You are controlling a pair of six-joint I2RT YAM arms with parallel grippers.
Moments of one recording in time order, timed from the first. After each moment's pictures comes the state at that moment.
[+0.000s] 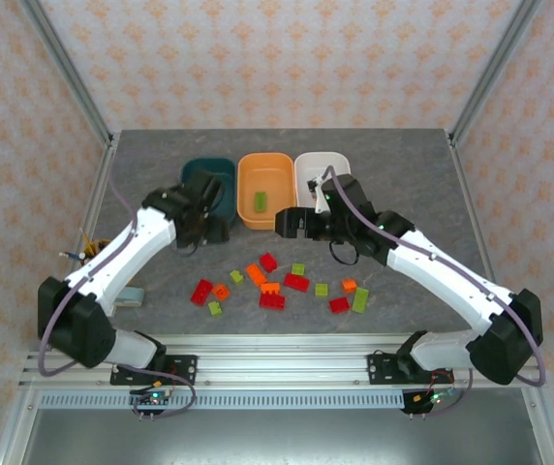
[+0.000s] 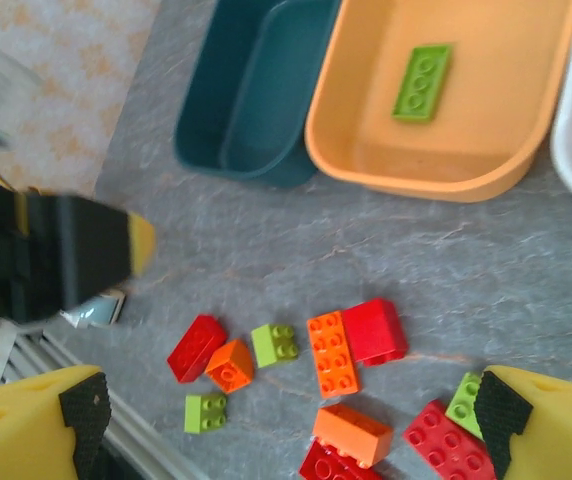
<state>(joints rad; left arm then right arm) -0.39 1.39 1.17 -1.08 -0.11 -0.61 0.71 1.29 1.13 -0.52 -0.20 0.61</state>
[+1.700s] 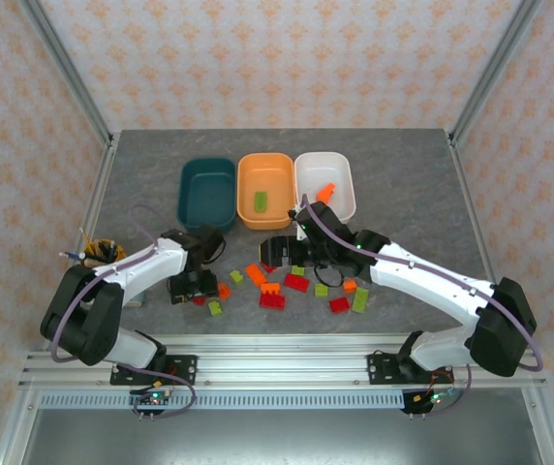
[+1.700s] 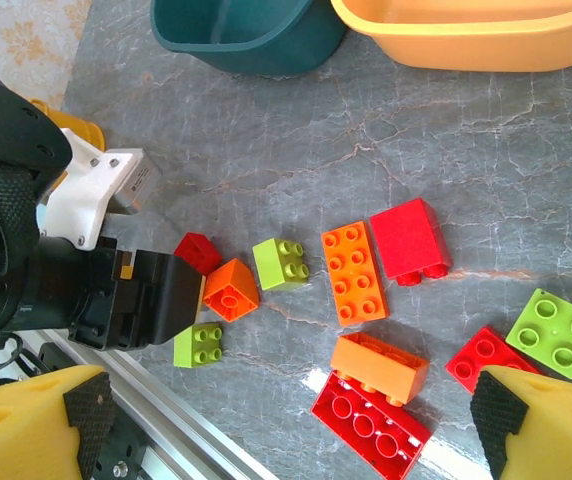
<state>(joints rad) -0.42 1.44 0.78 -0.99 -0.05 -0.72 0.87 1.32 1.02 -0.46 -0.15 0.70</state>
